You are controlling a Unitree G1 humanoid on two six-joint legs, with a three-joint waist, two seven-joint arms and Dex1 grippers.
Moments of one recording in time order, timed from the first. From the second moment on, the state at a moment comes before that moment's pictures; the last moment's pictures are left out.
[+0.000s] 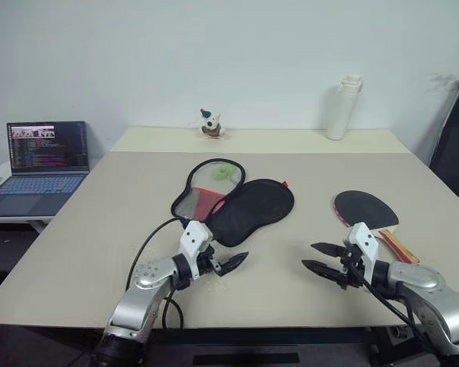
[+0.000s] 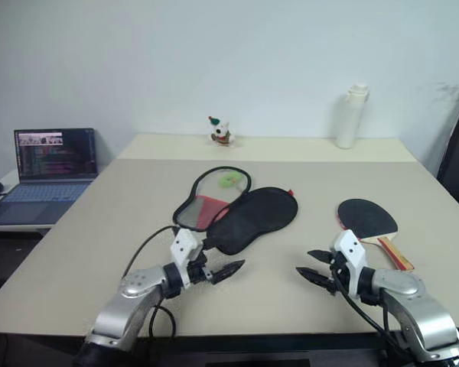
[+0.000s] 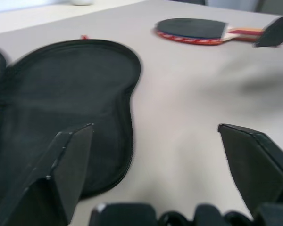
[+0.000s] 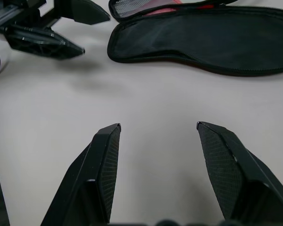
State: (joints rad) left arm -0.30 0.40 -0.09 0.03 -0.26 0.20 -0.79; right arm -0.15 -0.63 -0.02 -0.33 0.42 0.56 0.80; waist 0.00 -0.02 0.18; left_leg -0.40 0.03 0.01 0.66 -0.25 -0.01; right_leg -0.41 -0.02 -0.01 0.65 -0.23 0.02
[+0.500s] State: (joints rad) left arm -0.64 0.39 -0.13 0.58 -0.20 0.02 -1.00; right arm -0.29 -0.63 -0.02 -0.50 0.57 0.73 0.76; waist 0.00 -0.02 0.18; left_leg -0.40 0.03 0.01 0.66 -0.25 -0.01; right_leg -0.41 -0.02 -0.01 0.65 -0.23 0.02
